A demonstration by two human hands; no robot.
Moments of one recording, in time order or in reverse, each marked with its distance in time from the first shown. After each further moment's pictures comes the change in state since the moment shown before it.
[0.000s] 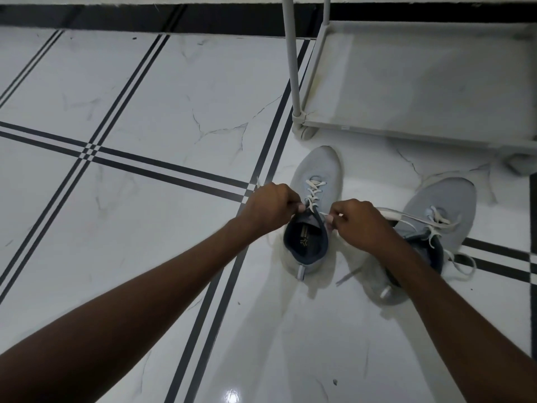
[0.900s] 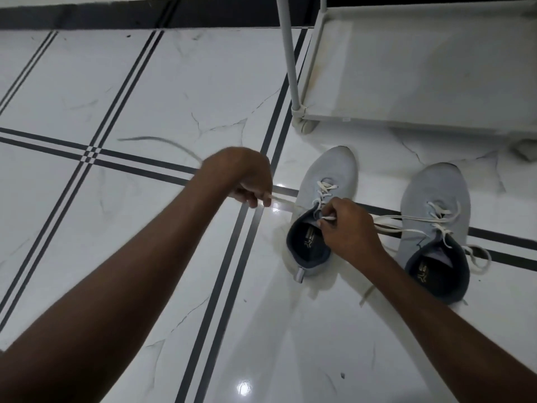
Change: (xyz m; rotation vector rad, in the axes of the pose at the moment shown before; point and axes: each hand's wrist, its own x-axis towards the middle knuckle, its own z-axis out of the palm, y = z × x) left_hand 0.026 0.006 -0.096 0.098 -0.644 -0.418; right_hand -0.012 -0.011 0.038 0.114 0.289 -0.003
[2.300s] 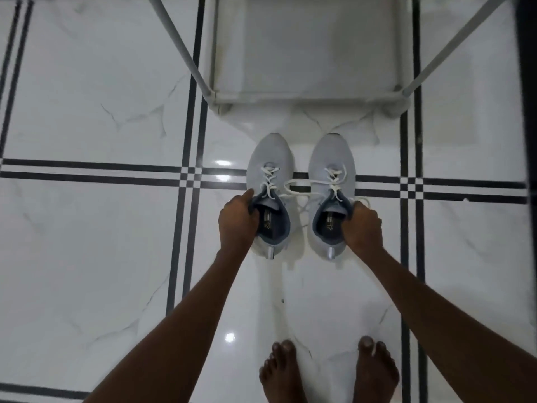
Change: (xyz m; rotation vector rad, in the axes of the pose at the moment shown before) left_hand -0.021 0.080 0.165 -0.419 0.651 0.227; right_hand -0.099 0.066 -0.128 -0.111 -0.011 0.710
